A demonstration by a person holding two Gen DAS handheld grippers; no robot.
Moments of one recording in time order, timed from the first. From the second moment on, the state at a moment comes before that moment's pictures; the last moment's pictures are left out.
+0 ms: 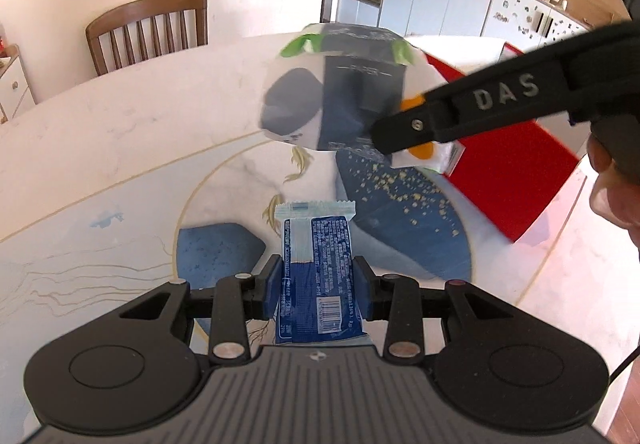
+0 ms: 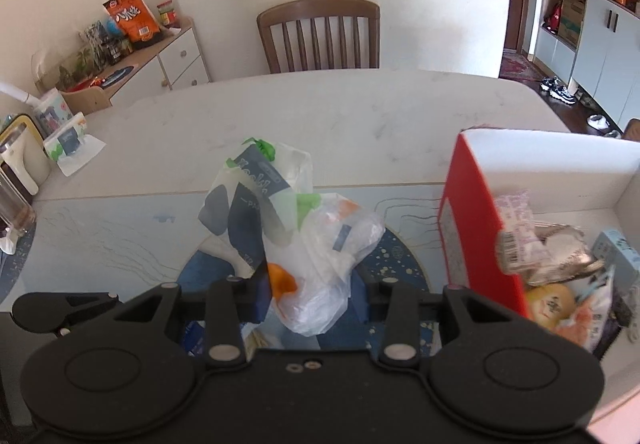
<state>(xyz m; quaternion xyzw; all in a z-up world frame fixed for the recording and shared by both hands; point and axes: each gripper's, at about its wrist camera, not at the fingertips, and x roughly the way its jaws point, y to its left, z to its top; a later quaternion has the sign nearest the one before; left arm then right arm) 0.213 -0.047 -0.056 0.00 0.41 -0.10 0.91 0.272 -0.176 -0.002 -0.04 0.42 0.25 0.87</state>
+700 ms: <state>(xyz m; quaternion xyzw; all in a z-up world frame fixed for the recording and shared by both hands) 0.200 -0.073 0.013 0.01 0.36 -0.13 0.92 0.236 -0.247 0.042 0.00 0.40 0.20 0.90</state>
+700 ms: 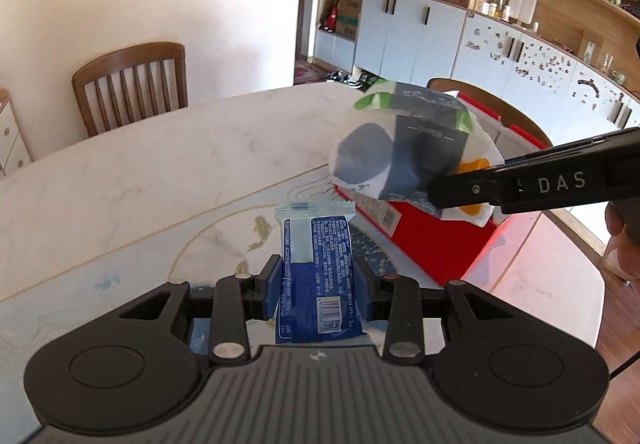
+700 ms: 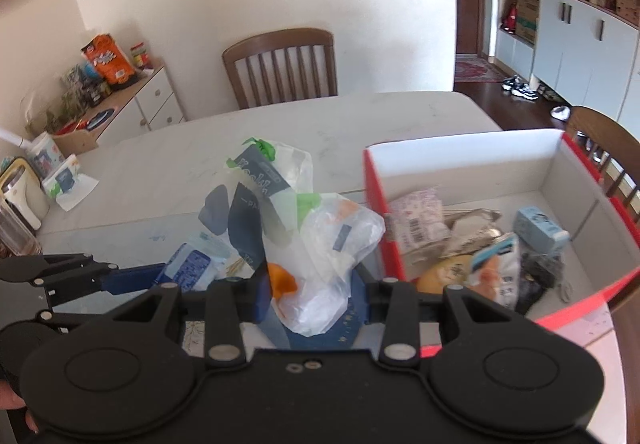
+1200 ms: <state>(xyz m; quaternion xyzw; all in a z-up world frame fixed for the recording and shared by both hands) 0.211 -0.113 0.045 0.03 0.34 -0.17 0.92 0.223 -0.313 0.054 0.03 0.39 0.15 0.91</state>
